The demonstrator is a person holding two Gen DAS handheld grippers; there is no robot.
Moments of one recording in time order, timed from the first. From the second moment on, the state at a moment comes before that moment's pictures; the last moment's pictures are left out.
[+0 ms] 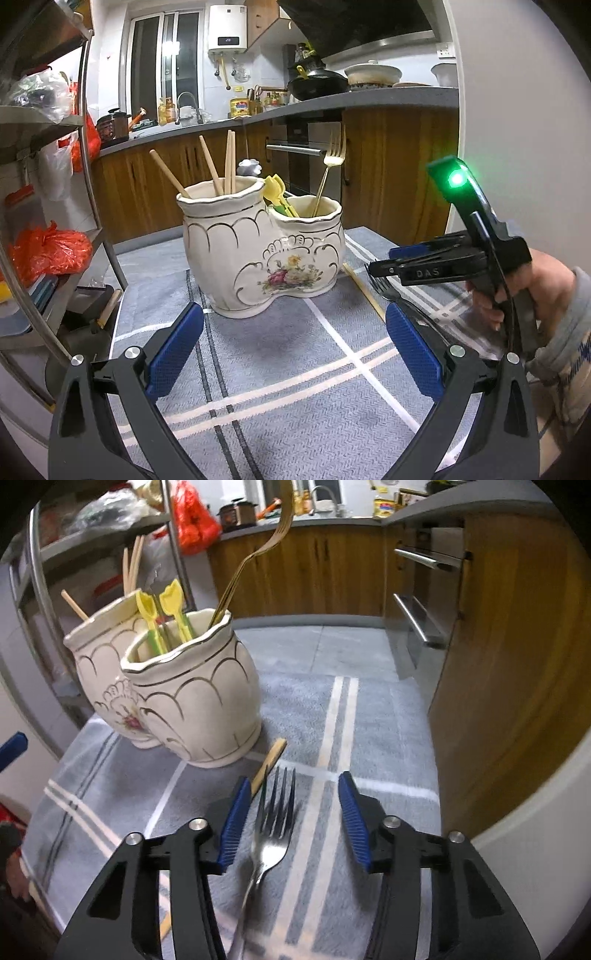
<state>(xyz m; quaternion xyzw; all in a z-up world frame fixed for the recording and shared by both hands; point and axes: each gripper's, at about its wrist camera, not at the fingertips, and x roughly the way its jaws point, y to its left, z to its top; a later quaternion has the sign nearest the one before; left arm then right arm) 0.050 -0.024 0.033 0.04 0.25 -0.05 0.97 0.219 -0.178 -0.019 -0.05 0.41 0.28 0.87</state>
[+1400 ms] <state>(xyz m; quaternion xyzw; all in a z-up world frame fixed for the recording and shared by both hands) 0.127 -0.119 -0.010 0.11 0.40 -0.07 0.91 0.144 -0.240 0.082 -0.08 0.13 0.14 0.98</state>
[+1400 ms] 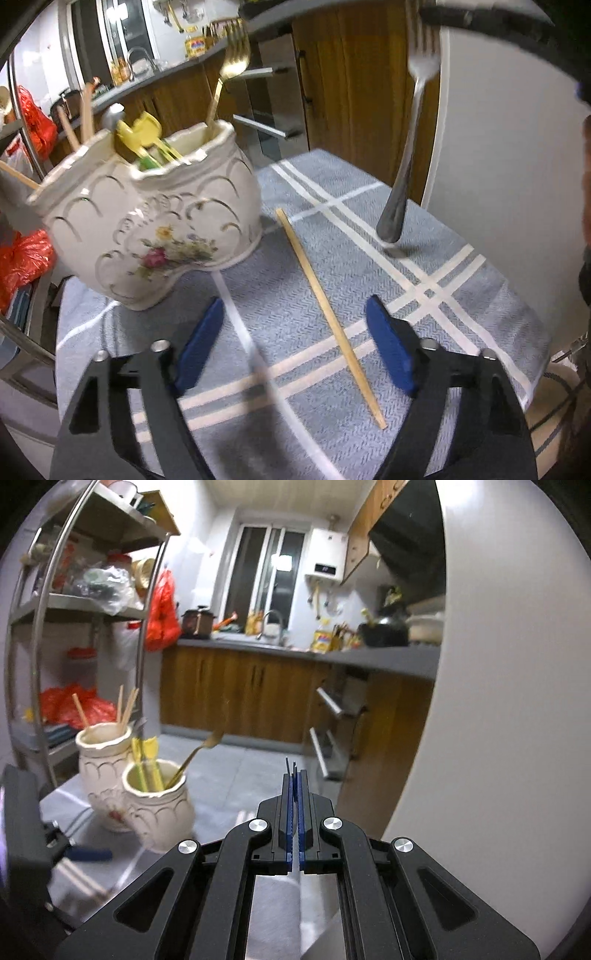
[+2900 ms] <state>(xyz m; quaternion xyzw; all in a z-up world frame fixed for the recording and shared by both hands) 0.143 -0.118 -0.015 0.09 0.43 -0.12 0.89 0.145 -0.237 0.083 -0.06 0.13 0.14 0.98</state>
